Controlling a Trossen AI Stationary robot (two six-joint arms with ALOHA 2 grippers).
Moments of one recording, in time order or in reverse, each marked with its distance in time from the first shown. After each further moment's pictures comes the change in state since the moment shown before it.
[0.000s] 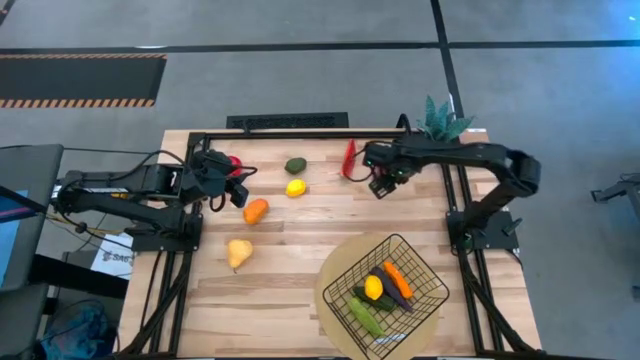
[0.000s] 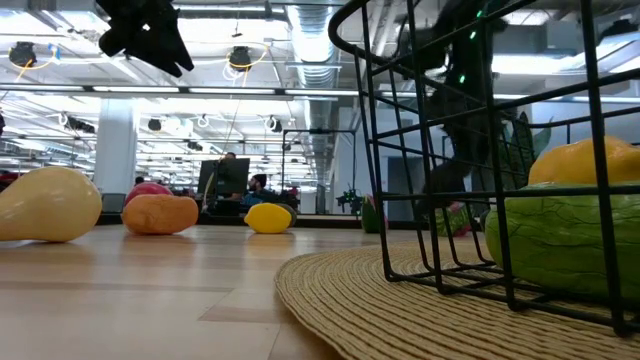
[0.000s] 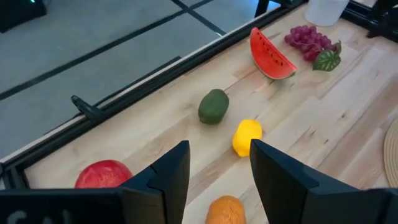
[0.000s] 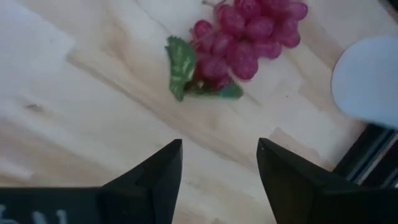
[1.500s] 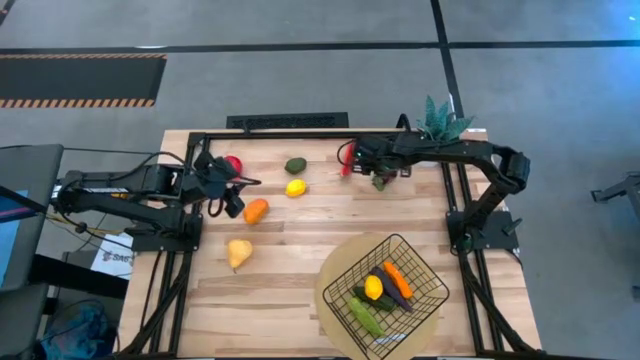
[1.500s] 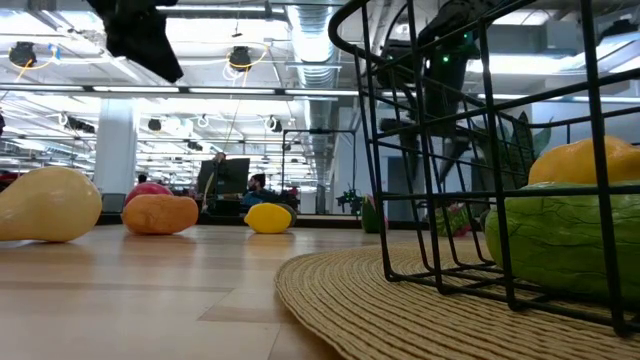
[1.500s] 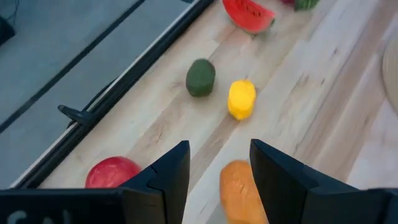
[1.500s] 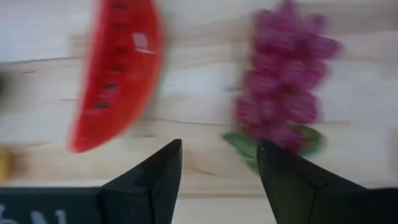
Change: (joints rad) left arm 0.000 0.000 -0.001 -0.069 0.122 0.221; right arm -0.027 0.079 0.002 0.307 0.028 0.658
